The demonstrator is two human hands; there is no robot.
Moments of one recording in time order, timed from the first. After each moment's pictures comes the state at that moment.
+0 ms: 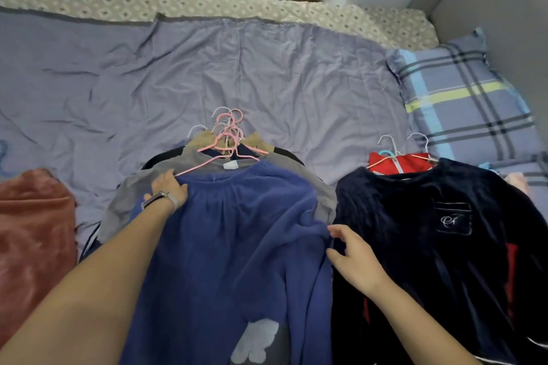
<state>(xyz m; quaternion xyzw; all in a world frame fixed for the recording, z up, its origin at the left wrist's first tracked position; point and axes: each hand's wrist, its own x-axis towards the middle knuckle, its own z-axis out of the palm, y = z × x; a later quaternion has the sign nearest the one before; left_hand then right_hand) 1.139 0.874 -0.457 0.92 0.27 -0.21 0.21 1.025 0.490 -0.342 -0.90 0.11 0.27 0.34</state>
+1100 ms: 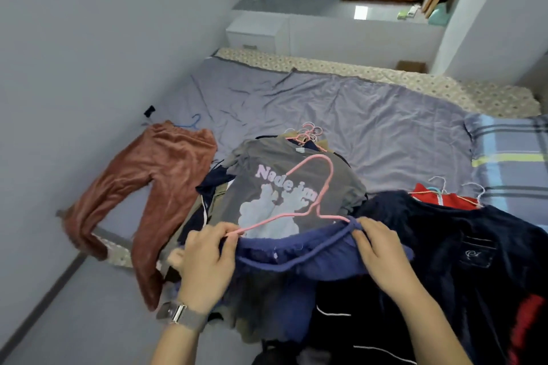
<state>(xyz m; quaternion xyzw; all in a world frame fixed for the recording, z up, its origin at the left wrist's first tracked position) 0.697 0.614 -0.109 0.91 0.30 0.14 0.24 0.858 0.384 -0.149 -0.90 -0.26 0.11 0.34</state>
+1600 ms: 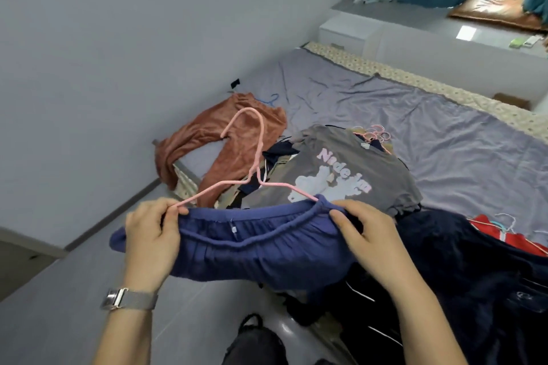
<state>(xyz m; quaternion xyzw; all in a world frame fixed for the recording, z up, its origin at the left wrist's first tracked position) 0.482 0.616 -0.059 0.78 0.50 0.28 0.23 0.728 0.420 -0.069 -0.78 -0.43 0.17 0.42</state>
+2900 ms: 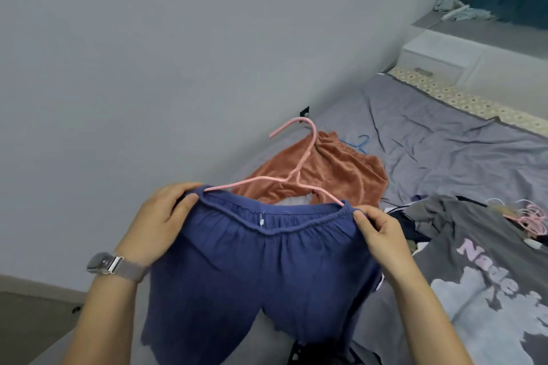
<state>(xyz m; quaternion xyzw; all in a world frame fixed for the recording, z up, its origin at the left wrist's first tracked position) 0.400 1.126 -0.036 0.86 0.41 0.18 0.23 0.685 0.939 -0.125 -0.71 -0.30 0.29 0.56</state>
